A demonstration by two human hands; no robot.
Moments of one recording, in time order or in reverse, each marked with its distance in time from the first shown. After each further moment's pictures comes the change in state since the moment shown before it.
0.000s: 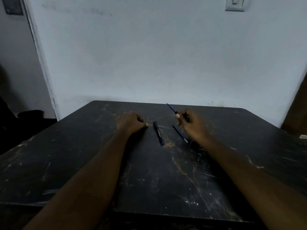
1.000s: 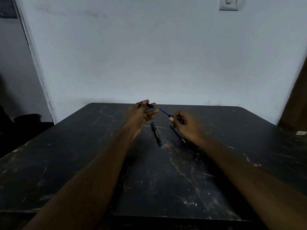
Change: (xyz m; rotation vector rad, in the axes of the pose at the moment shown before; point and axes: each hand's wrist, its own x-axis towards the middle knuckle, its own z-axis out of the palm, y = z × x) left_hand -0.005 0.051 0.001 -1.443 -0.106 -0.070; right_hand 0.005 0.010 0.004 -0.094 -0.032 -0.052
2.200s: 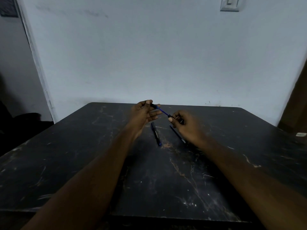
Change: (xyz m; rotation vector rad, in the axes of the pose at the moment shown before) left_hand -0.007 0.000 0.009 0.028 -0.039 0.007; right_hand -0.003 0.001 0.001 -0.047 0.015 -0.024
